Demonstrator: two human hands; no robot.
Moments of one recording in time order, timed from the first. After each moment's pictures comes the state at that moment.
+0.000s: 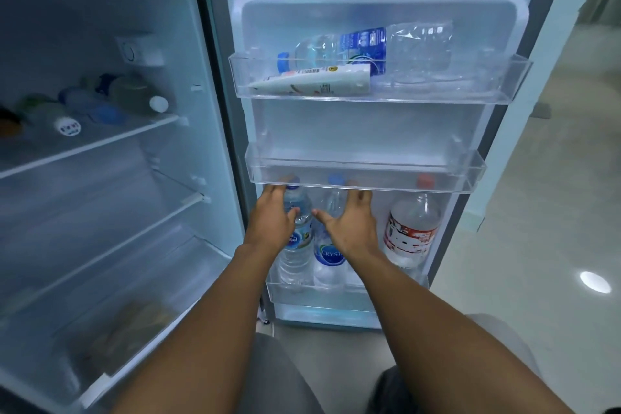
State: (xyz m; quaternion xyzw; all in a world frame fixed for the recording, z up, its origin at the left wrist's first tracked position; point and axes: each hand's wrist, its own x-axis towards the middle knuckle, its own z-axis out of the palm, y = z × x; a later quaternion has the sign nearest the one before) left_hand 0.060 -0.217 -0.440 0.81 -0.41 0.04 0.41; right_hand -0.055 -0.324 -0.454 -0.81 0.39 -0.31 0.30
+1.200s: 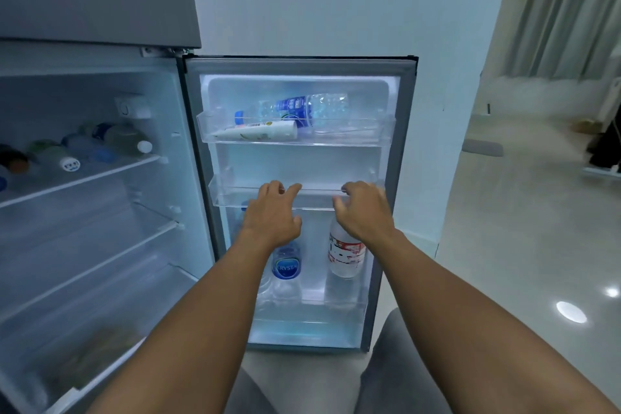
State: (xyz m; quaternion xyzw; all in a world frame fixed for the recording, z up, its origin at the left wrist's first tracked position) left_hand -0.045 -0.228 -0.351 0.84 -0.50 0.12 0.16; right_hand -0.183 -0.361 -0.353 -0.88 0.33 -0.34 0.07
